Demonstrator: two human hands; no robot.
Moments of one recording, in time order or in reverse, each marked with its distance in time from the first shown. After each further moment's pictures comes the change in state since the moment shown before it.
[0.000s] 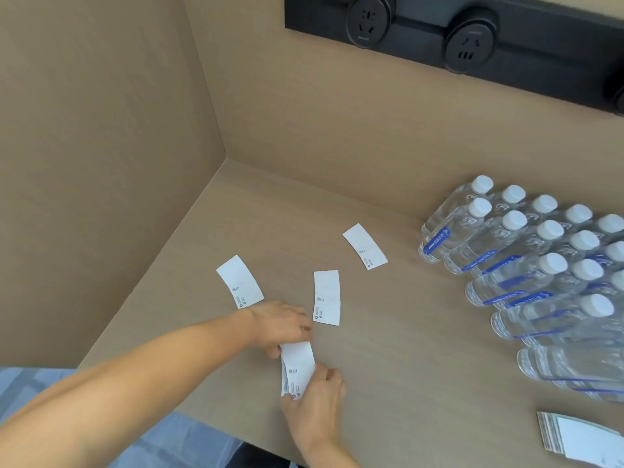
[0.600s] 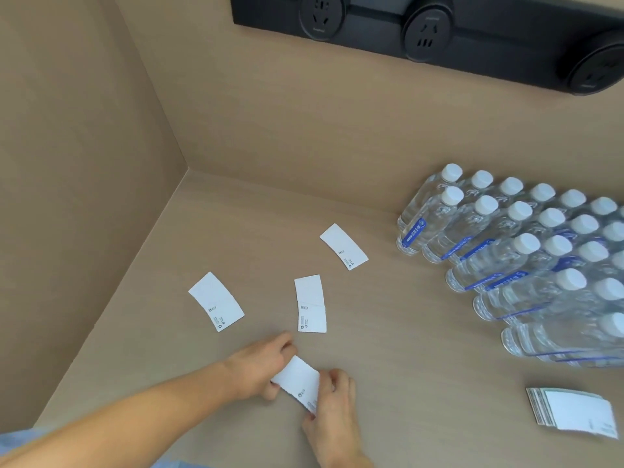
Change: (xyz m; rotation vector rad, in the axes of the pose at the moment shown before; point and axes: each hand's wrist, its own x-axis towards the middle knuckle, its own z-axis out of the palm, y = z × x) left_hand 0.008 0.027 0.050 -0.443 0.189 -0.227; right_hand 0.019 0.032 -0.012 -0.126 -0.029 -0.089
